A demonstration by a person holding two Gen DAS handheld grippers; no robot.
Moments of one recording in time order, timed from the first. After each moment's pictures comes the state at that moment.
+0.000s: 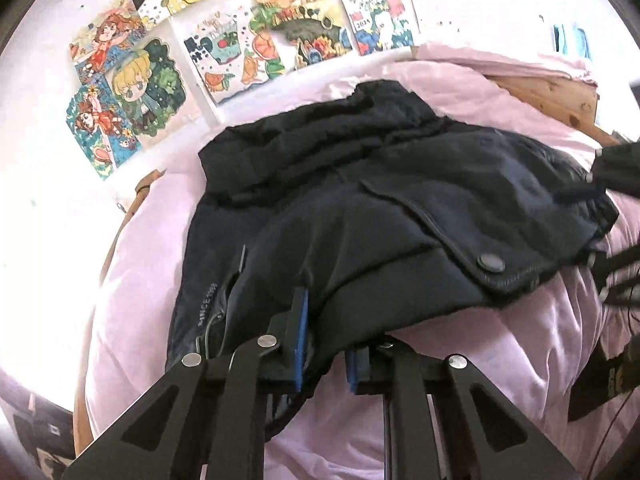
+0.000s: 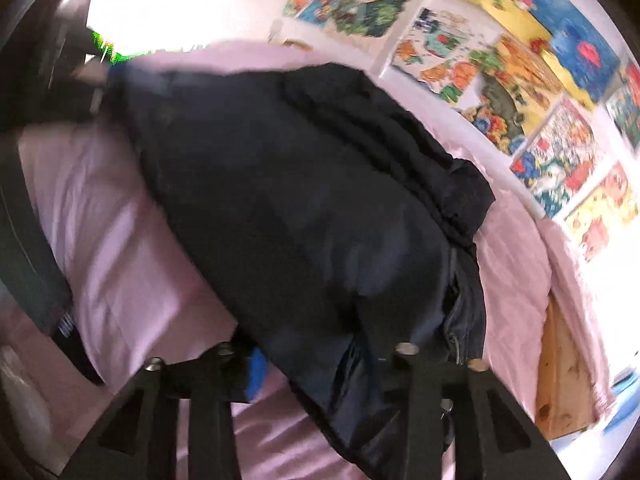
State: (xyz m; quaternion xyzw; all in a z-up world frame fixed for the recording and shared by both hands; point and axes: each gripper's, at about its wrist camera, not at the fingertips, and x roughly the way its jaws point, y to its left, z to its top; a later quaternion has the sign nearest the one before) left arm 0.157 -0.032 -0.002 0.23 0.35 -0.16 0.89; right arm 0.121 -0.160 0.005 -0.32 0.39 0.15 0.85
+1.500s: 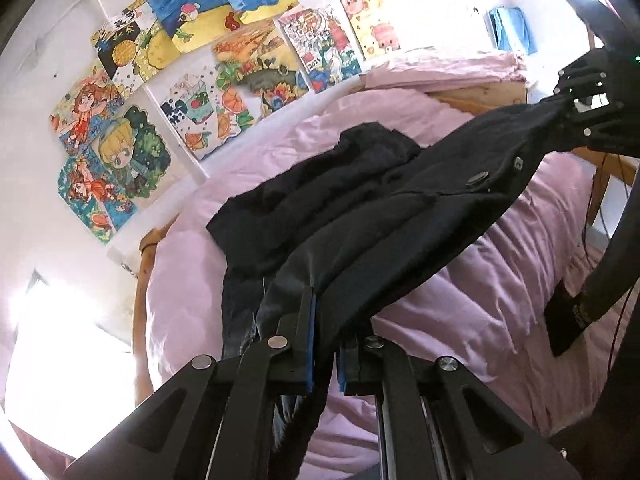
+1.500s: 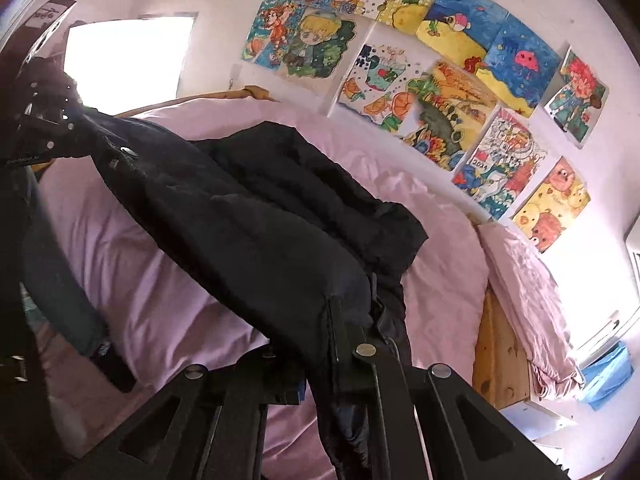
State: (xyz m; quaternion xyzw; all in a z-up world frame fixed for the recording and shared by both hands) left arm 0.098 0.001 0.097 0.30 0.31 -0.25 0.87; right arm 0.080 -0.199 0.153 -0.23 0.36 0.11 0.90
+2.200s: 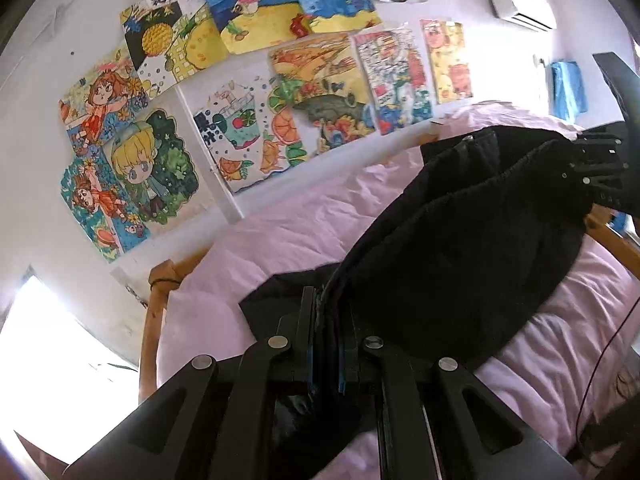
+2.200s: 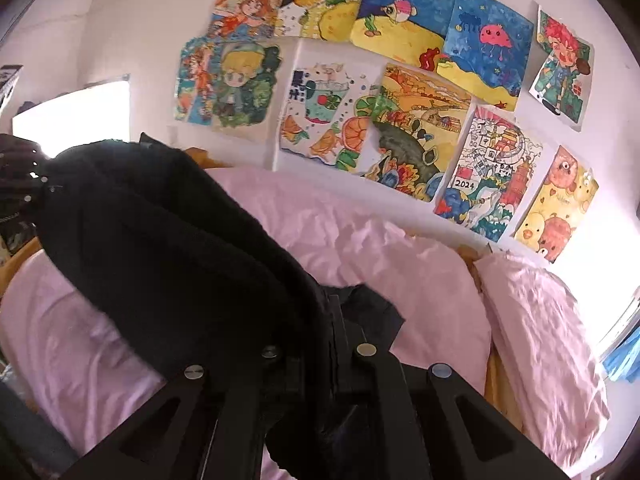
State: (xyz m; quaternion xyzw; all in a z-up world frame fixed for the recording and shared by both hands) left arm 0.323 -0.033 0.172 0.23 0.29 -0.20 0.91; right arm 0.314 -0.252 0.203 -0.14 0.32 0.08 0.93
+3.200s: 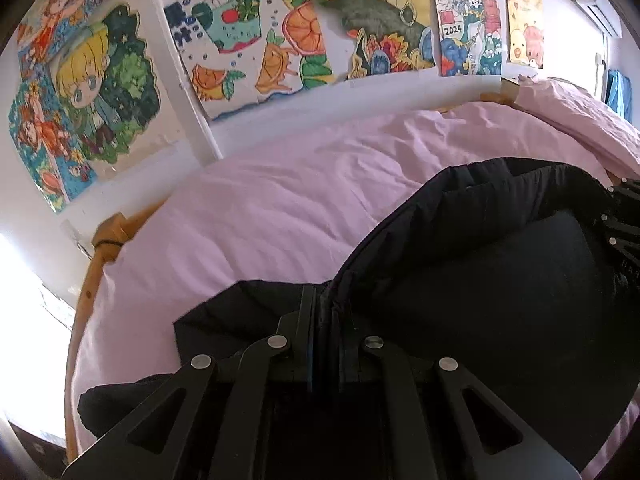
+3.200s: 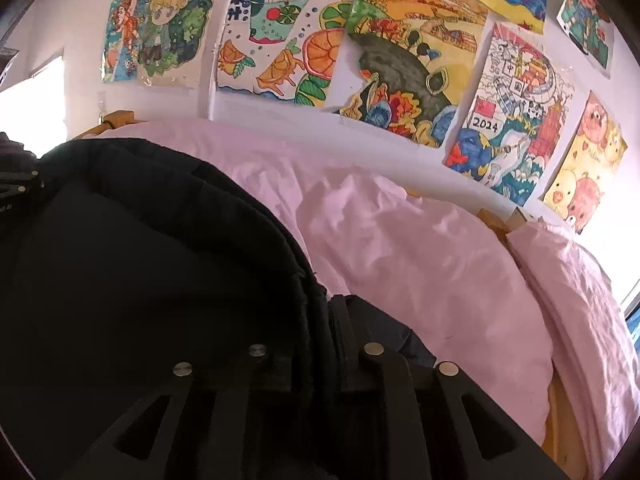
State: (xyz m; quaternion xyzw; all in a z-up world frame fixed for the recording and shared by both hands) left arm 0.533 -0.059 0.017 0.18 0.39 -0.16 0.89; right arm 0.493 -0.280 0.052 -0.12 0.37 0.03 0.92
